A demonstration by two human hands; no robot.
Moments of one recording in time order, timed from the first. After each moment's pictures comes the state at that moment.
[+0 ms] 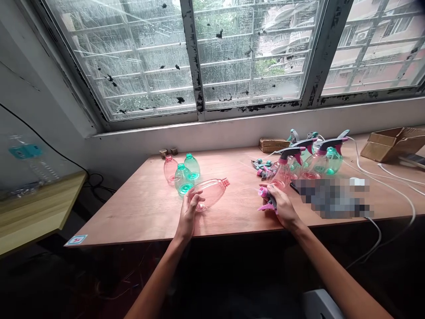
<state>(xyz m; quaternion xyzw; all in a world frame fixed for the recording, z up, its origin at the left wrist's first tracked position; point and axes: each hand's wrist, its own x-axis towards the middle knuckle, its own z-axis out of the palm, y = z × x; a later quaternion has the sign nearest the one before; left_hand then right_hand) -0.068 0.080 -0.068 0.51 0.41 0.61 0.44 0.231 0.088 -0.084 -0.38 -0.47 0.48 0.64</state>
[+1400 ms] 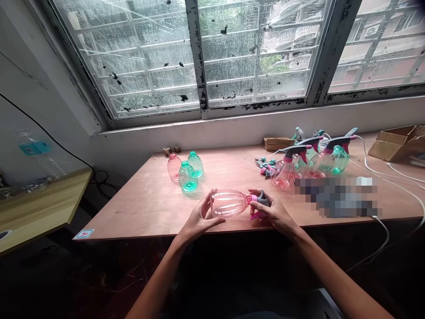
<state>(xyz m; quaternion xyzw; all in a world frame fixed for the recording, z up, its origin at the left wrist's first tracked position) -0.069 0.067 -0.067 0.68 0.31 0.45 0.49 0.203 0.065 -0.080 -0.38 -0.52 0.56 0.52</state>
